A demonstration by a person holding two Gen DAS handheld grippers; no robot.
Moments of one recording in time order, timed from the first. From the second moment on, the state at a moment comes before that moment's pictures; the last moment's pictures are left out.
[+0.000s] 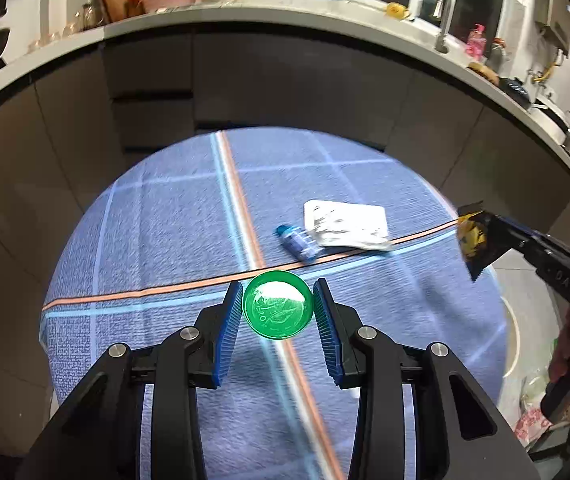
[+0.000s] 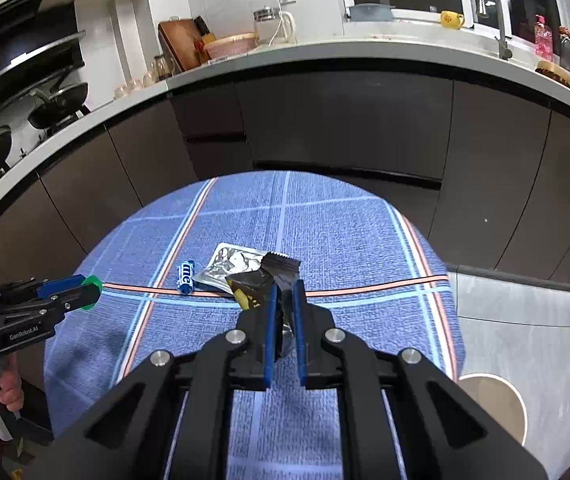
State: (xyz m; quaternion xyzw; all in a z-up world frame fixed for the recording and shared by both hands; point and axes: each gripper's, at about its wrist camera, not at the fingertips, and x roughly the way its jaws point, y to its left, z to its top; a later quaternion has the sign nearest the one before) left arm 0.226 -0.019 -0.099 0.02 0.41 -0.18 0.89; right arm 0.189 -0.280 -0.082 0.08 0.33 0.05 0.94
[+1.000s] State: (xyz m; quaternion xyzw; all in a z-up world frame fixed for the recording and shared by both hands) left arm 0.155 -0.209 -0.078 0.07 0.40 -0.38 0.83; right arm 0.048 -0.417 -0.080 0.15 0.31 -0.08 0.94
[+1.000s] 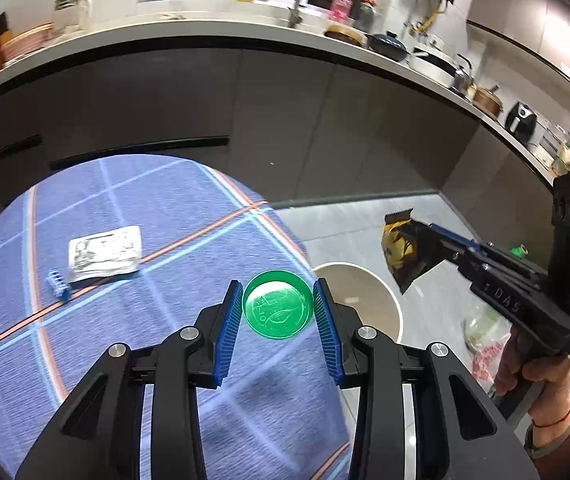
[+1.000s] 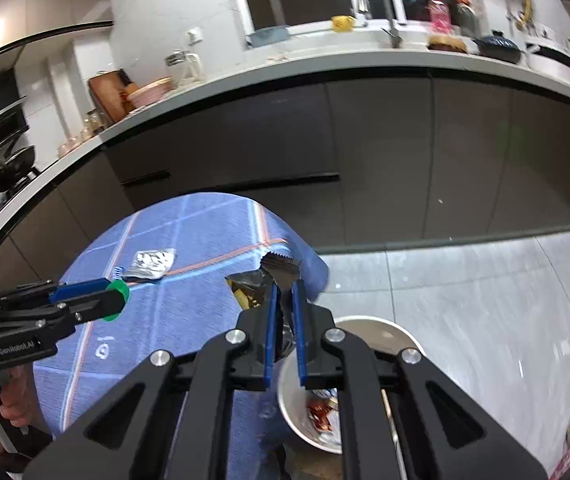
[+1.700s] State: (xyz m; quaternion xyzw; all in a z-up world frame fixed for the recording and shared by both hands) left arm 0.158 -0.309 -0.141 0.11 0.45 -0.44 0.77; right arm 0.031 -0.477 -0.169 0.23 0.36 -0.12 0.89
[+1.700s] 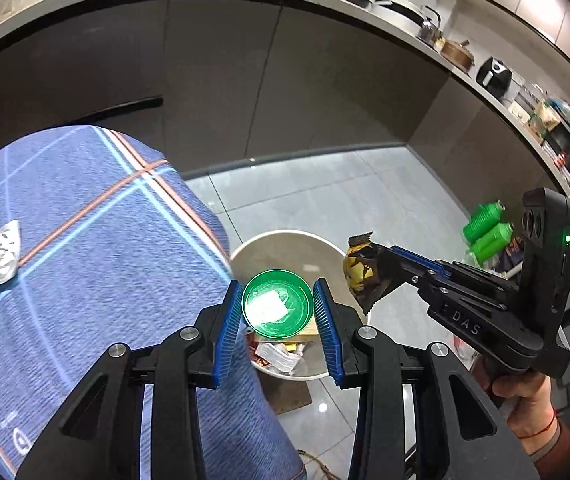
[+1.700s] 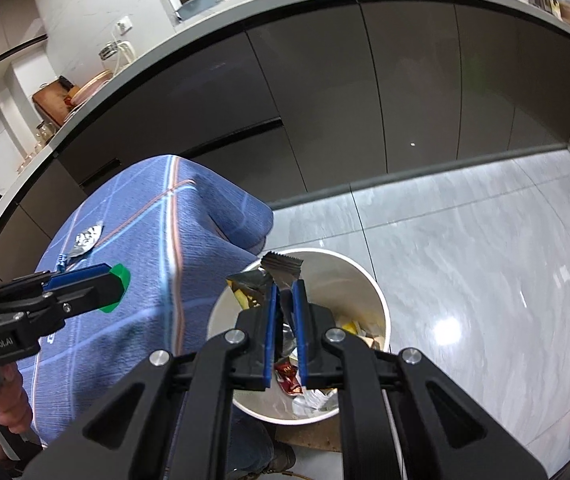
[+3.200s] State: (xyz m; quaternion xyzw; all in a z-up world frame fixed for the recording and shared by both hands) left arm 0.180 -0.264 -0.118 0.04 0.42 -0.36 0.83; right arm 0.043 -0.459 -0.161 0.16 0.36 -0.10 0.92
